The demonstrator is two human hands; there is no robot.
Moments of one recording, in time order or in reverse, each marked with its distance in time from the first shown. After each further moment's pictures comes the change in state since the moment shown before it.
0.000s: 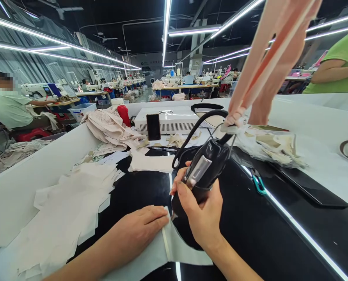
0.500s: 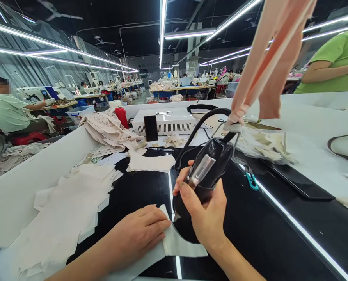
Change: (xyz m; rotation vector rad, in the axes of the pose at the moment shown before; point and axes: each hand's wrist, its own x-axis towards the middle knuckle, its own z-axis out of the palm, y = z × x) left_hand 0.008 0.008 -0.004 -0.091 -0.041 0.013; right_hand -0.001 -0.013 -0.007 -0.009 0.033 -0.006
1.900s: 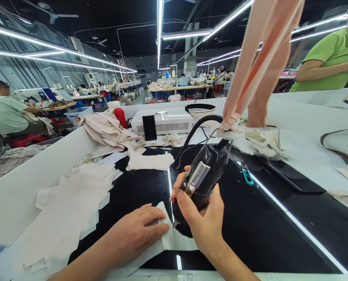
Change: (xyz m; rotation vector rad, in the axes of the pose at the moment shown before) left_hand -0.016 -0.001 0.002 -0.016 -0.031 -0.023; right_hand -0.020 -0.005 -0.005 -0.024 -0.033 0.018
